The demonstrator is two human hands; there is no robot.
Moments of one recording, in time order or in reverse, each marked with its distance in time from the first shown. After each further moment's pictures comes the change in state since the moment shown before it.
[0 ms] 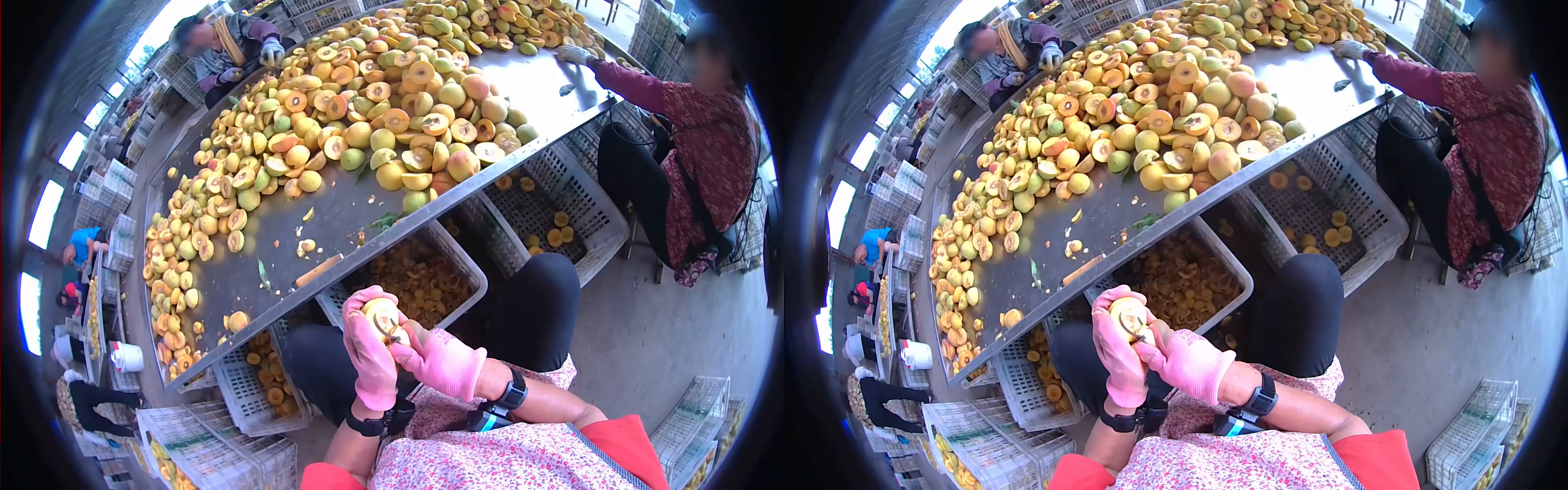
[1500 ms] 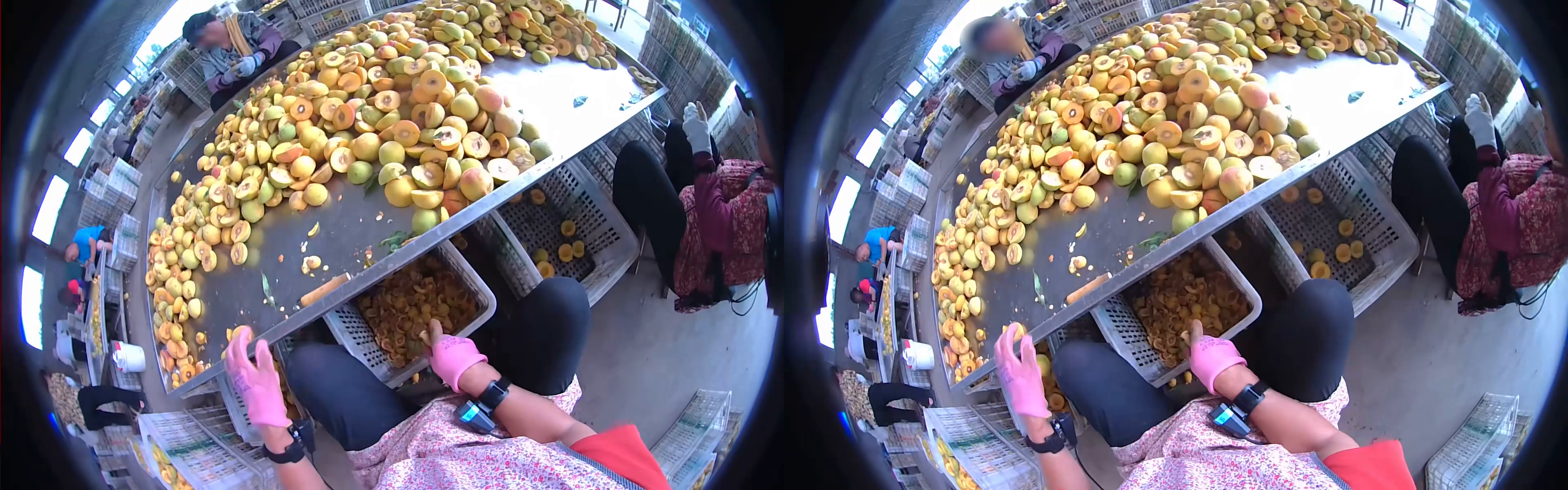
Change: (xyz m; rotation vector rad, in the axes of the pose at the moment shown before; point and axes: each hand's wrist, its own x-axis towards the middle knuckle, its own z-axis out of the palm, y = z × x) left_hand 0.035 0.064 -0.162 1.498 0.338 0.169; right_hand 0.048 0.118 0.014 -0.630 0.055 0.297
